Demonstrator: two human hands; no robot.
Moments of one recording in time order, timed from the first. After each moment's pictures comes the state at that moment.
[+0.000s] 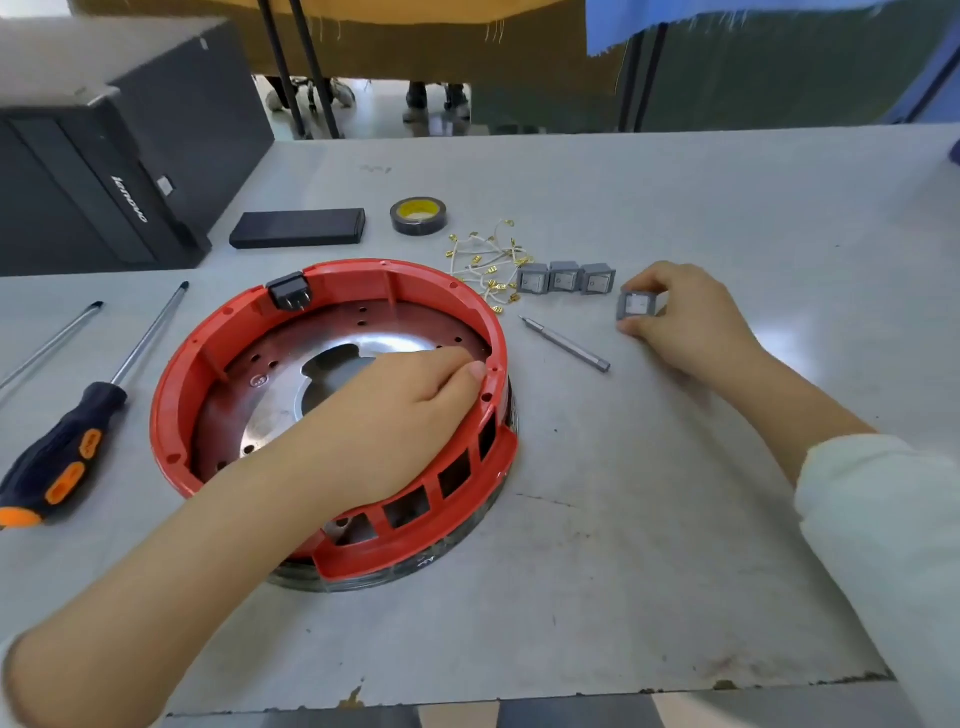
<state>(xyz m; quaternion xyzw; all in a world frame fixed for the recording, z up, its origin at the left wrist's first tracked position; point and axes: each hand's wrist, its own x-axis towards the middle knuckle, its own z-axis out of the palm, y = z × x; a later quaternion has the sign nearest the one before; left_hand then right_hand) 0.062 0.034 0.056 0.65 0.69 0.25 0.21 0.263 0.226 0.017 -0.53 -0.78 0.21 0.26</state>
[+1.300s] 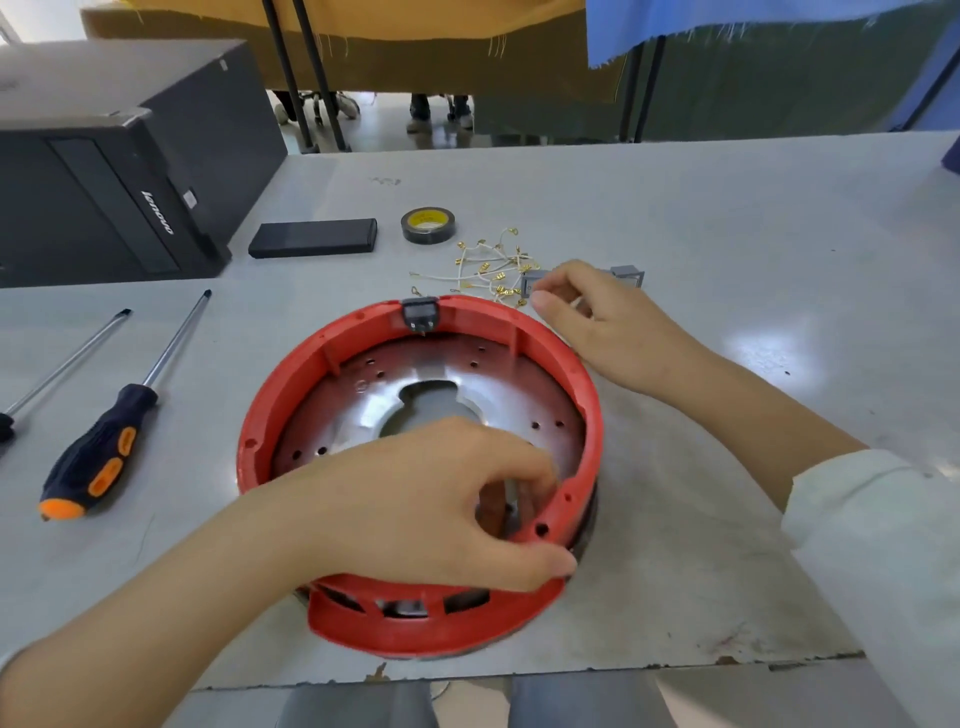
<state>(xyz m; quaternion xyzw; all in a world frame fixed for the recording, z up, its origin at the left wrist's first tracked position) 0.078 0.001 0.075 0.78 0.53 0.14 0.30 0.216 0.172 0.044 -0.37 -0.85 0.29 0.24</state>
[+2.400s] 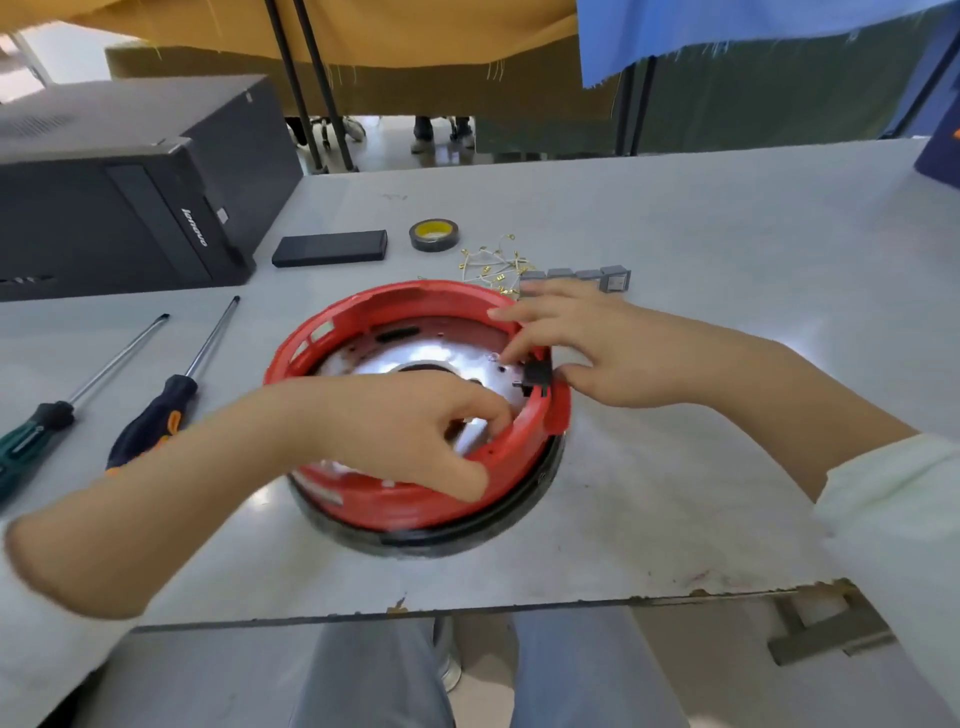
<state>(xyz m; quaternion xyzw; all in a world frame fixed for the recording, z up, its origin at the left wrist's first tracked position) 0.064 0.002 0.100 0.75 0.59 -0.02 0.30 0.241 0.128 0.083 -0.19 -0.97 0.13 0.03</state>
